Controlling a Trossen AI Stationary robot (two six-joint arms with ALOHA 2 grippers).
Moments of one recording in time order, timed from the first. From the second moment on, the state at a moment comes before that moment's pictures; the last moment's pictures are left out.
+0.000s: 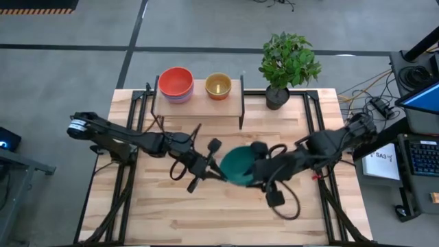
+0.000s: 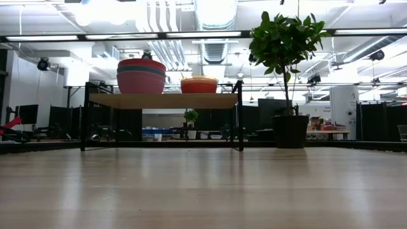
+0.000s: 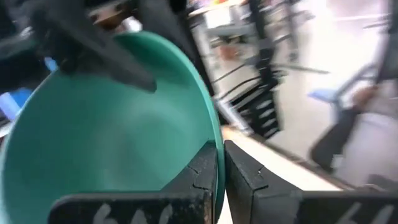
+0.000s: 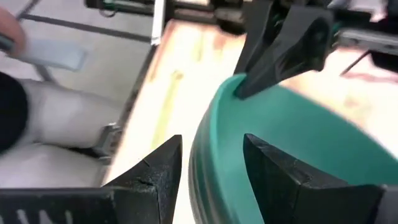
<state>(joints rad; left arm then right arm) -0.21 1.44 1.09 0.18 0.28 0.40 0.49 1.58 1.90 -1.04 0.12 0.18</state>
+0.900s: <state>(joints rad) -0.10 1.29 1.43 -0.79 -0.49 0.24 0.50 1.24 1.64 -0.93 0.16 -0.10</state>
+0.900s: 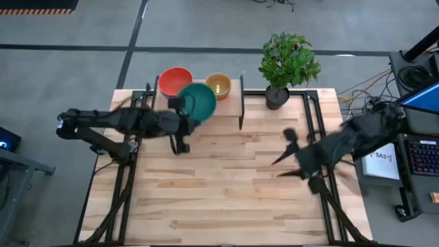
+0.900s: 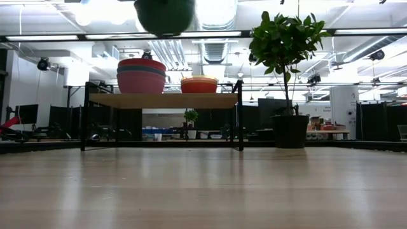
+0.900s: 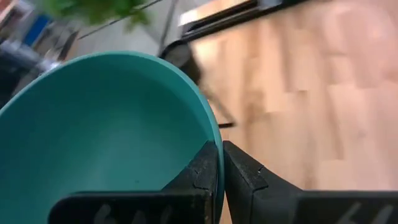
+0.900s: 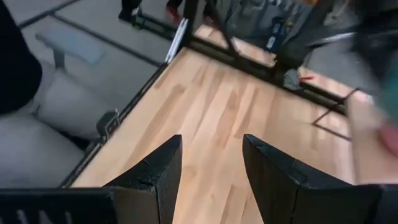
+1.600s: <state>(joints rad) 0.59 1.29 1.47 -0.87 -0.11 0.27 0.50 0.93 1.12 -0.53 0.16 -0.18</state>
